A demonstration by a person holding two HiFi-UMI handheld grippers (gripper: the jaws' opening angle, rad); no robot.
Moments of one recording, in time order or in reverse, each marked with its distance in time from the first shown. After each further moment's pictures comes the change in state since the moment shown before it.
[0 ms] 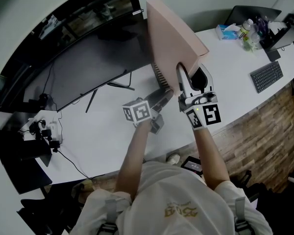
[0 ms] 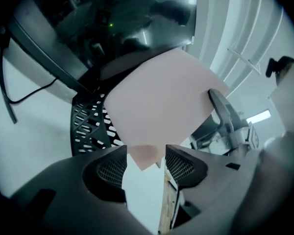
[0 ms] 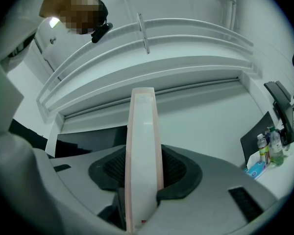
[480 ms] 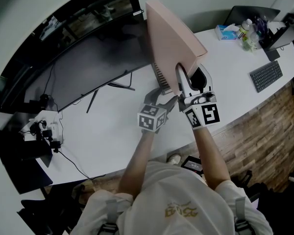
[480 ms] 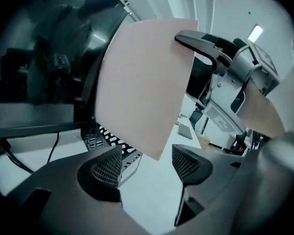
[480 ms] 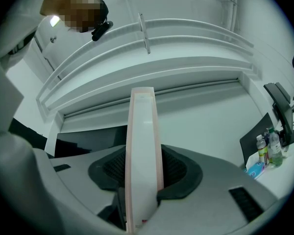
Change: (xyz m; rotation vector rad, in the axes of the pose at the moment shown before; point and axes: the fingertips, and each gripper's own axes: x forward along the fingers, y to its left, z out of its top) left arm 0.004 0.008 -0.021 0.615 0.156 0.301; right arm -0.003 0.004 0.000 -0.013 0.000 -0.007
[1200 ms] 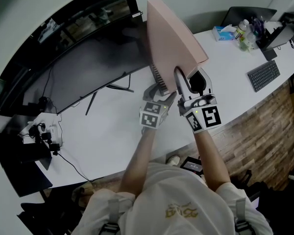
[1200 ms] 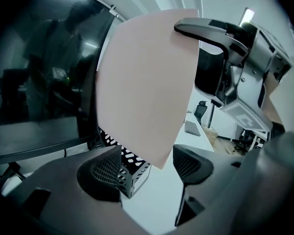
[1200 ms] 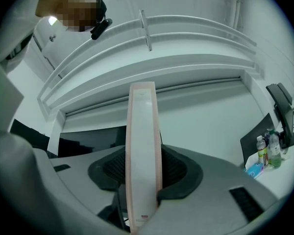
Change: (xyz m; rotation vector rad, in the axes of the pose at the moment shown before) left arm 0.007 0.010 0.021 0.119 -0.010 0.072; right arm -0.005 0.008 0.009 -0.001 0.043 0.014
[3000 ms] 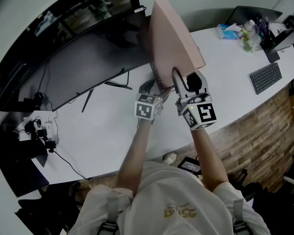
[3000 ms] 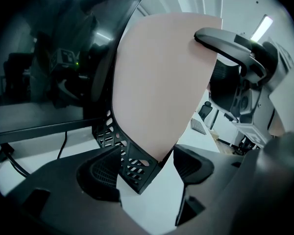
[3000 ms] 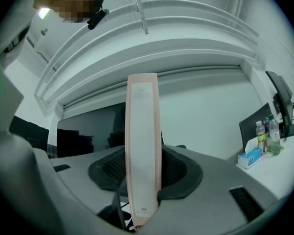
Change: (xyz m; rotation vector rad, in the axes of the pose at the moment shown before) left arm 0.026 0.043 -0.029 -0.120 0.087 0.010; right arm 0.014 -0.014 -0.067 0.024 0.158 -0.013
